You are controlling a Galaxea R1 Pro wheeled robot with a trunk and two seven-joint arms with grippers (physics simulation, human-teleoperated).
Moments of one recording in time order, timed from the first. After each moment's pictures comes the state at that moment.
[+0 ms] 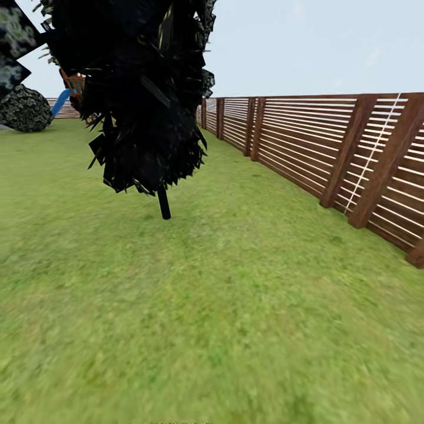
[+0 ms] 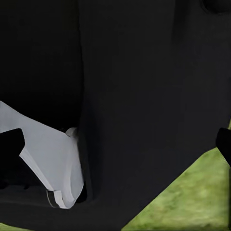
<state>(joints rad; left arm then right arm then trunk) -0.02 0.01 0.00 -0.02 0.00 -0.14 0.00 0.00 0.11 0.00 -0.07 0.01 -0.01 0.00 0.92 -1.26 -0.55</state>
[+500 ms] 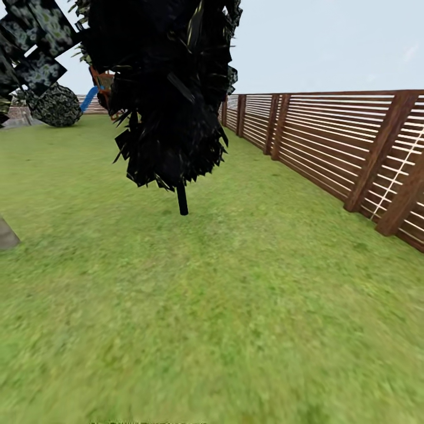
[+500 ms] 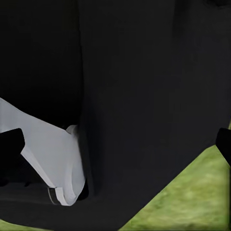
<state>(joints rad) -0.02 0.01 0.00 -0.02 0.00 -0.15 0.00 0.00 0.11 -0.01 -0.07 0.00 -0.01 0.00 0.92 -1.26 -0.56</state>
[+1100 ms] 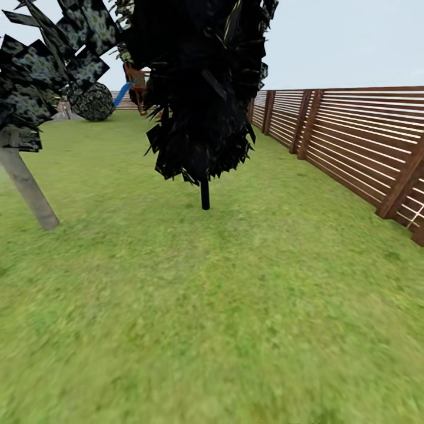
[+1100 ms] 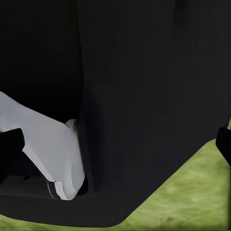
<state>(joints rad) -0.02 0.01 0.00 -0.02 0.00 -0.21 0.00 0.00 0.11 -0.01 -0.07 0.00 -0.01 0.00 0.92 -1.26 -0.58</state>
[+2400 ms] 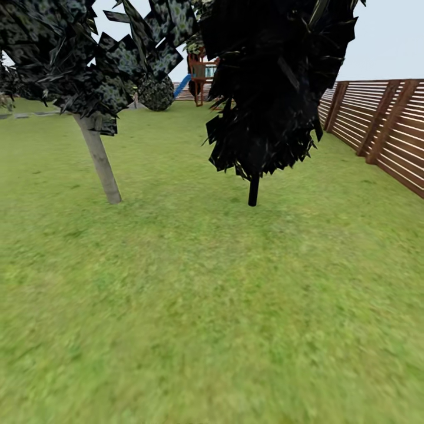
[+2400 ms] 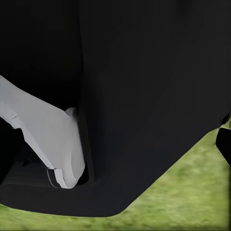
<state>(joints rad) -0.02 0.01 0.00 -0.02 0.00 -0.21 0.00 0.00 0.11 0.00 -0.07 0.01 -0.01 0.00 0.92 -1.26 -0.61</state>
